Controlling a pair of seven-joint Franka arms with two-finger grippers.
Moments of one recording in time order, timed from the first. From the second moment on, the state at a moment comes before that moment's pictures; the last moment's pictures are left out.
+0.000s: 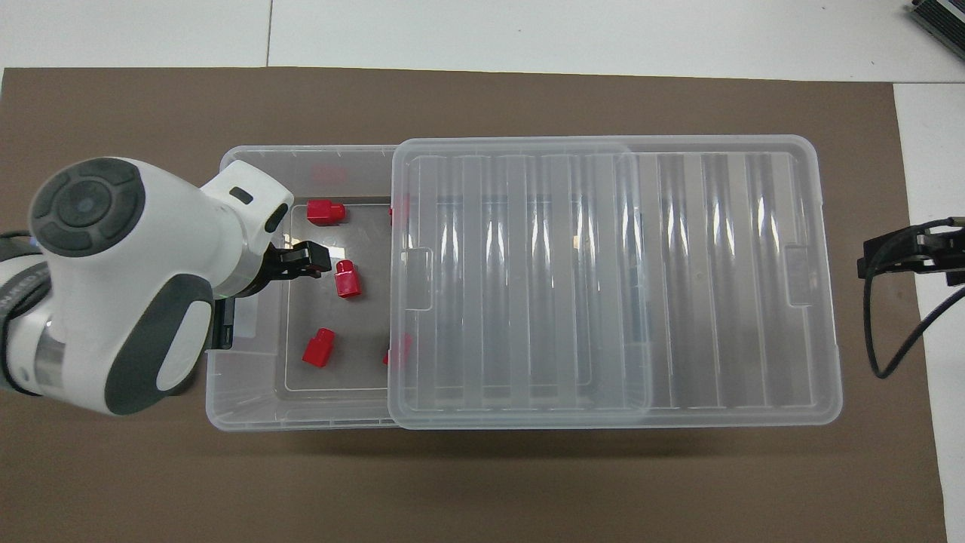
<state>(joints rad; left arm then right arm) -0.35 -0.03 0.01 -1.91 0.00 1.91 -0.47 0.05 -0.02 -0.12 -1.61 -0.04 1.51 0.05</state>
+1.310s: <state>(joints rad) 0.11 -0.13 0.01 -1.87 0.00 1.76 0.27 -0.10 0.09 -0.13 -1.90 0.04 2.13 -0.34</state>
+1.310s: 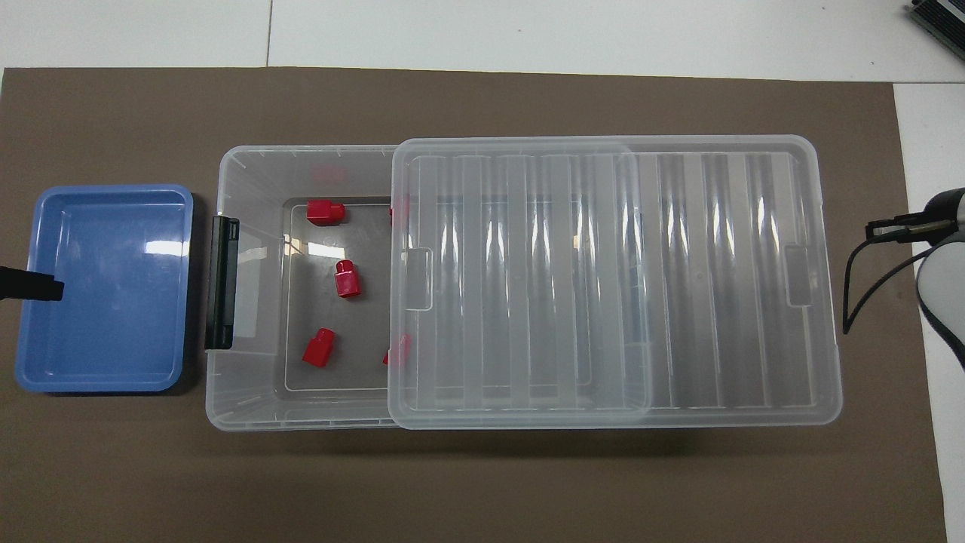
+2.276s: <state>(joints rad) -0.04 -0.11 0.01 -1.87 0.00 1.79 0.22 -0.03 0.10 -0.11 -1.92 0.11 2.14 -0.37</state>
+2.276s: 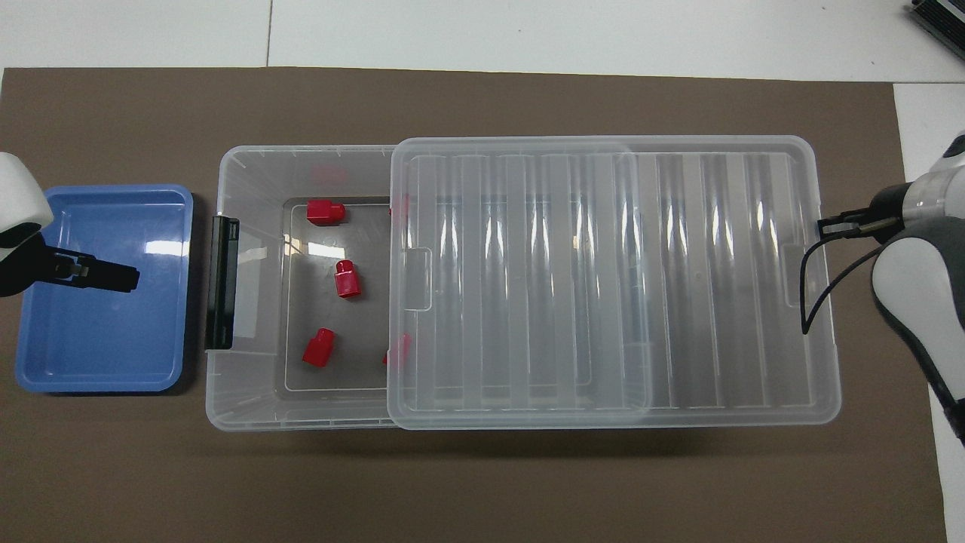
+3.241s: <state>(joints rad) -0.18 -0.03 0.13 -1.76 0.00 1.75 0.12 0.11 0.10 -0.11 -1.92 0.12 2.14 -0.24</state>
